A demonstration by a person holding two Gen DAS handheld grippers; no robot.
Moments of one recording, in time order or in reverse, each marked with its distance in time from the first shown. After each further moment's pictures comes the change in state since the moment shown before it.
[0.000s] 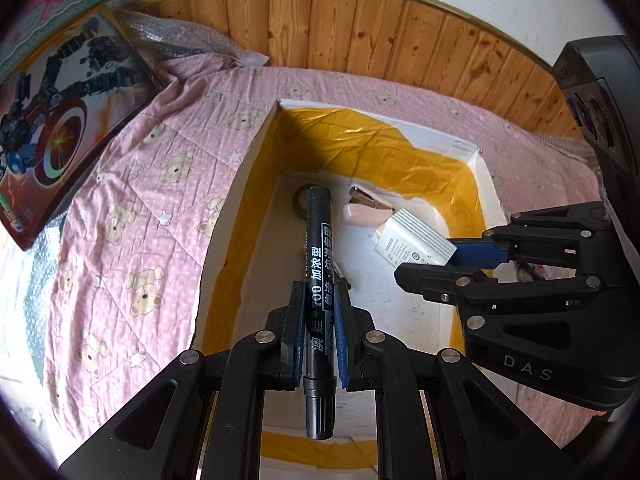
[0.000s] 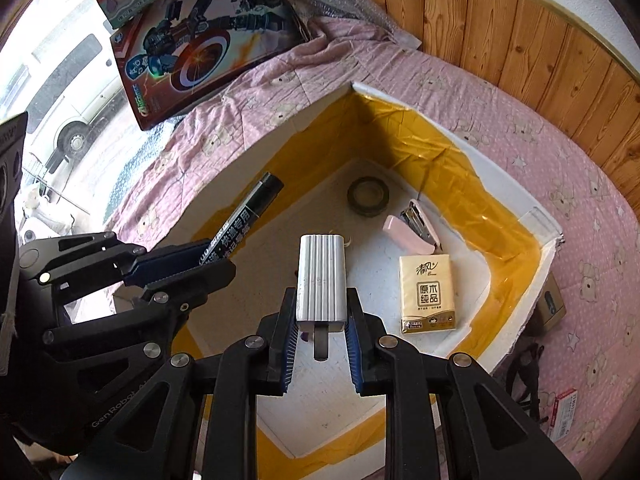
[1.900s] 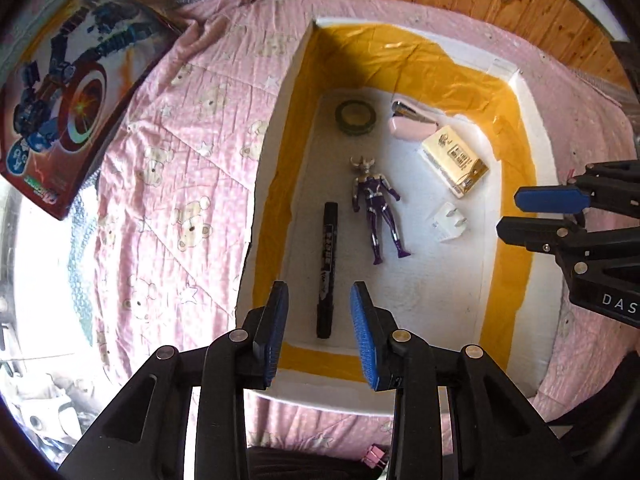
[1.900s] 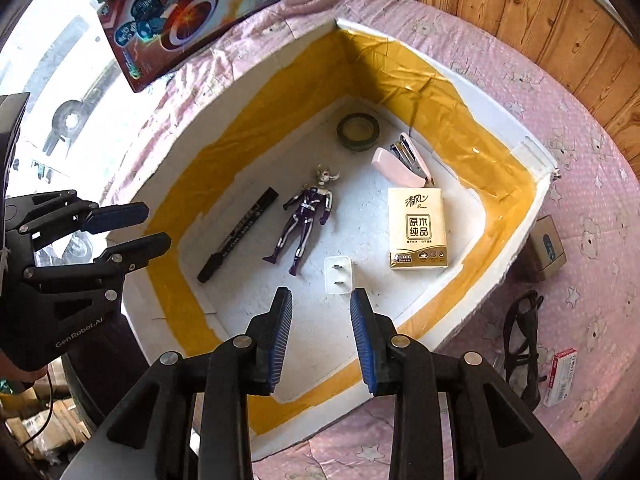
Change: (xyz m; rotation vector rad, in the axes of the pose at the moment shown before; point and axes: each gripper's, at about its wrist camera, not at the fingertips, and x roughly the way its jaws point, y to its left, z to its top) left arm -0.035 0.008 -0.029 0.074 0.201 0.151; right arm -0.001 -0.013 -0.030 0.020 0.132 0.023
